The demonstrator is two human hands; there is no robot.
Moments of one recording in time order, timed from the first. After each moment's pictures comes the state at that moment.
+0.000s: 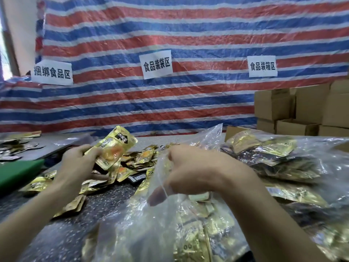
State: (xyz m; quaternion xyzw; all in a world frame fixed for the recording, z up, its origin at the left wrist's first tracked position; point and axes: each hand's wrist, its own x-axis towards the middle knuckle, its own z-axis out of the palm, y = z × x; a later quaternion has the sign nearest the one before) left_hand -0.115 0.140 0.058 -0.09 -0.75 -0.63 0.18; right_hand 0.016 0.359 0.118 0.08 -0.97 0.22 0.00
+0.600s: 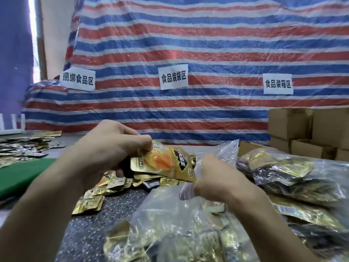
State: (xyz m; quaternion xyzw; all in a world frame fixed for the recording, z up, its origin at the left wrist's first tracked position) left_hand -0.007 0.157 0.142 -0.19 -0.79 -0.57 0.10; right_hand 0.001 0.359 0.102 -0.10 -0.97 0.21 0.08
